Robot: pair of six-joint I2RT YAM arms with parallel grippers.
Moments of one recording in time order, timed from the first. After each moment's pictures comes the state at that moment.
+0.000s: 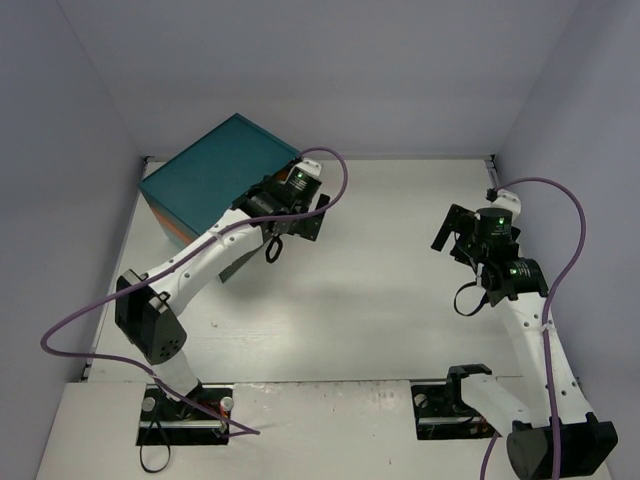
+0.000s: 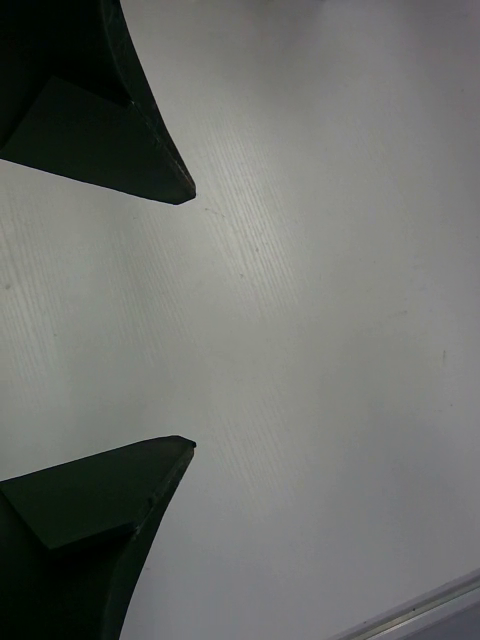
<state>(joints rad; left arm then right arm) -0.73 1.69 1.67 -0.86 -0.42 -0.24 0.08 0.94 0.96 -0.66 0.20 0.40</state>
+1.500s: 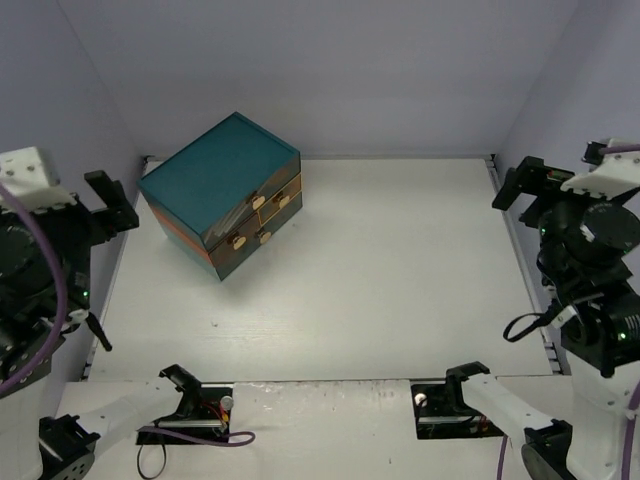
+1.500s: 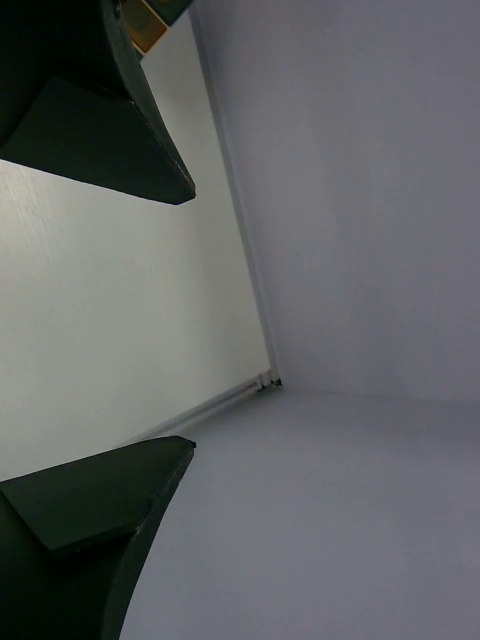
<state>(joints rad) -0.58 0.88 1.80 -0.89 -0.84 -0.02 0.26 0.90 1.68 -0.76 0.50 0.05</state>
